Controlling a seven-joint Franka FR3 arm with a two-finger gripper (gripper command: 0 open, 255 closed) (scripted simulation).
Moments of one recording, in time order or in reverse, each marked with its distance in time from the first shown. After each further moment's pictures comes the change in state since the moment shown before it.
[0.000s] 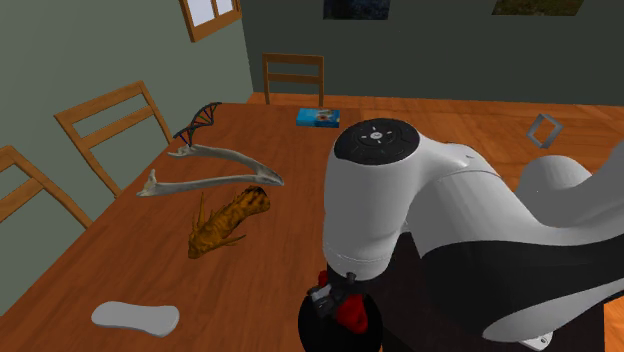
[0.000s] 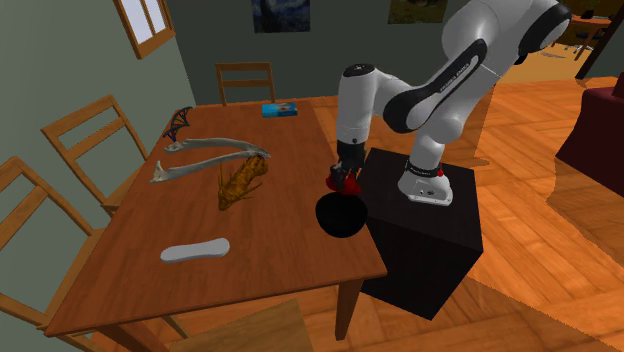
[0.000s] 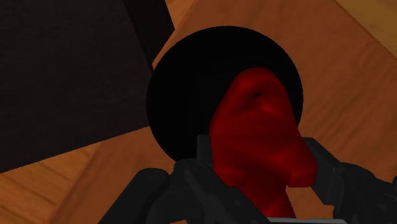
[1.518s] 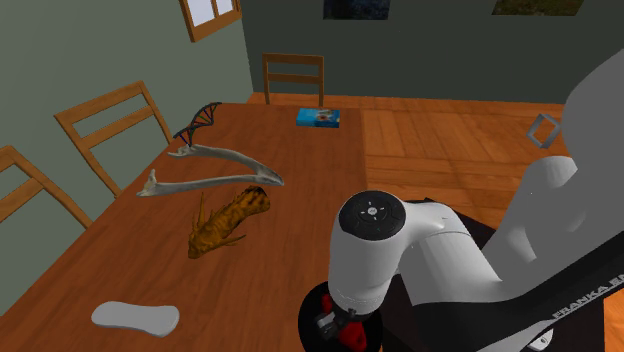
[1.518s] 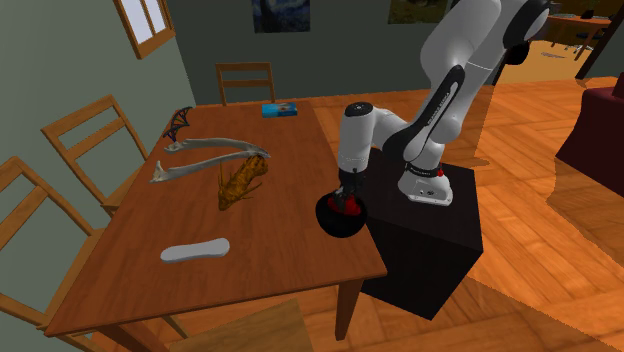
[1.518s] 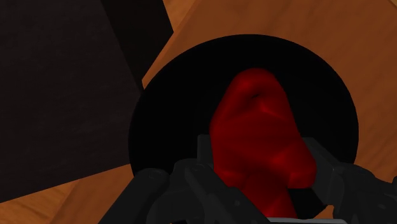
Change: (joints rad) arm -0.058 0.198 0.131 -0.123 -0.047 0.309 0.073
